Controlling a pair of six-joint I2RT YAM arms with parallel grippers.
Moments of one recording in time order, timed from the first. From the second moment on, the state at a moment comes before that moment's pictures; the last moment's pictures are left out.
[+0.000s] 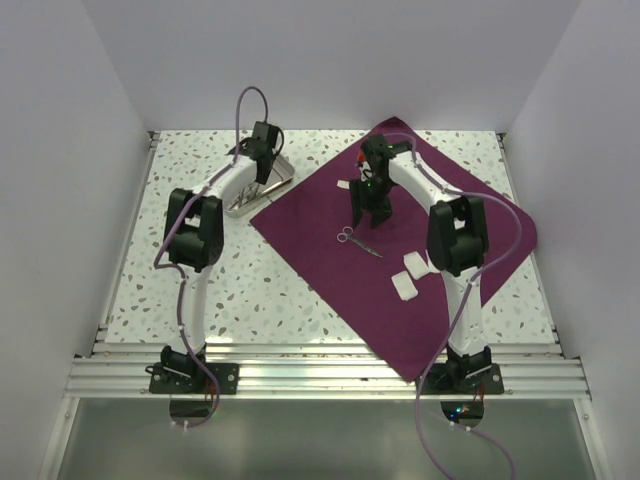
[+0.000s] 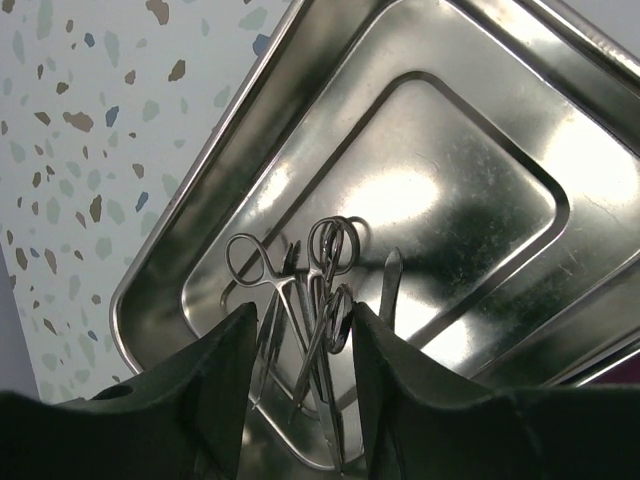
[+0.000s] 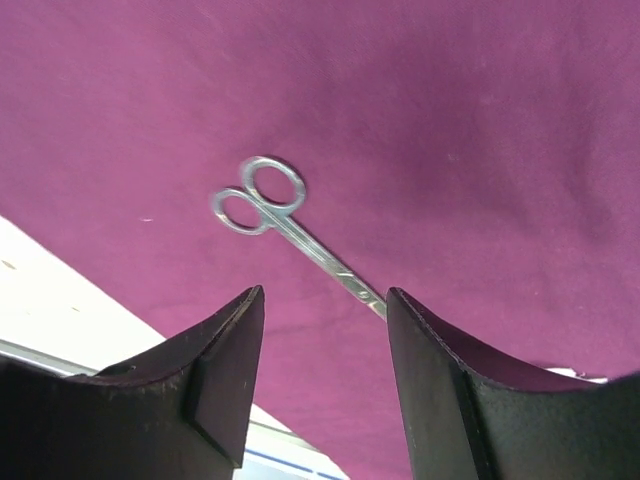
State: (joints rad) left arm -0.29 2.28 1.89 -0.49 -0.45 0.16; right arm 0.37 2.26 2.00 -1.12 -0.20 0.29
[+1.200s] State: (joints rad) left arm -0.29 1.97 1.85 -0.67 -0.06 -0.16; right arm 0.43 2.12 1.60 -1.02 -0.04 0.13
